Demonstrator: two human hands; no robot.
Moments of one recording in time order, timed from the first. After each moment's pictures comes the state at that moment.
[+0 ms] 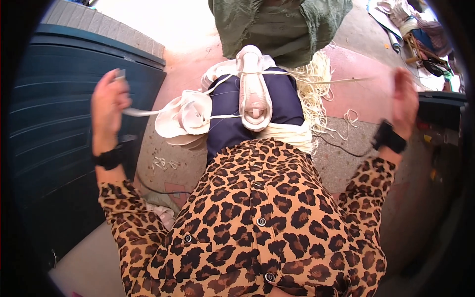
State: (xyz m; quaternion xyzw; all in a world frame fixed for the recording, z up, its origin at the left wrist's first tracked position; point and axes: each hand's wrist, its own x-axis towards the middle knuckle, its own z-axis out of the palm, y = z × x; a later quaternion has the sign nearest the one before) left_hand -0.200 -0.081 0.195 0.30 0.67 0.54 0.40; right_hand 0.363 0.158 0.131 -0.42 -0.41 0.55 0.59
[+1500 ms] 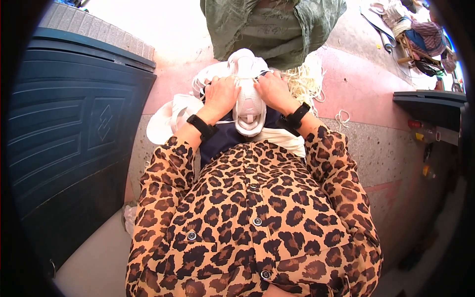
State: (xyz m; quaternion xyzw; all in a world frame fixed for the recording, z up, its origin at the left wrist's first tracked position) left_hand -0.041 0.007 0.027 0.64 0.75 0.12 0.14; right_hand 0.117 0.084 0.011 -0.39 -0.91 0.16 0.05
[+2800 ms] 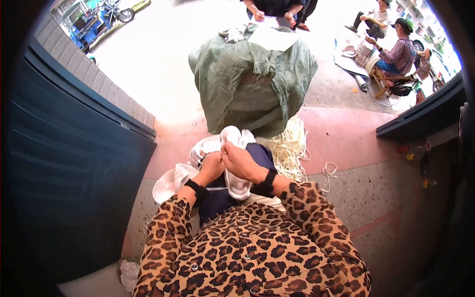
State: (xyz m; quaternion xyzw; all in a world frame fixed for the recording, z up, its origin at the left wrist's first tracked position) left_hand -0.064 0.003 -0.012 0.65 0.66 0.30 0.25; right_hand 0.080 0.056 0.065 -0.25 -0.85 0.40 0.24
